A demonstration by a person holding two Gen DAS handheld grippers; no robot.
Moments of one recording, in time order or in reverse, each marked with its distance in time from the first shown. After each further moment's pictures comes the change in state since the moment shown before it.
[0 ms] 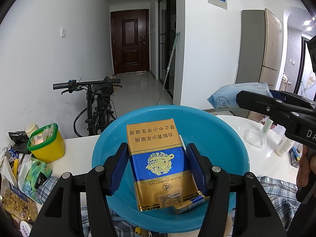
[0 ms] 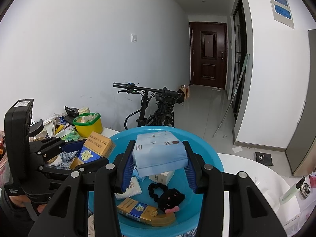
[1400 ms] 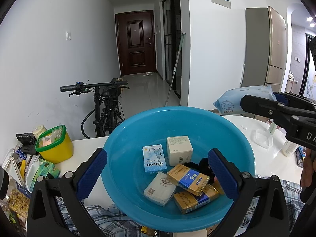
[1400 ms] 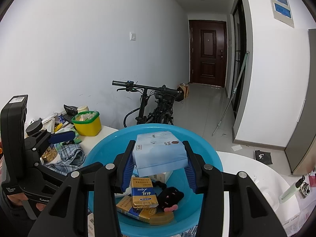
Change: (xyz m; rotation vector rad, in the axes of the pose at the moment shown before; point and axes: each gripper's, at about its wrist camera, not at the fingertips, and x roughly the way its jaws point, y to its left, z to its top) left arm -0.006 -0.001 0.001 0.011 -0.010 0.060; right arm 0.001 -0.003 -0.001 0.000 0.017 -0.004
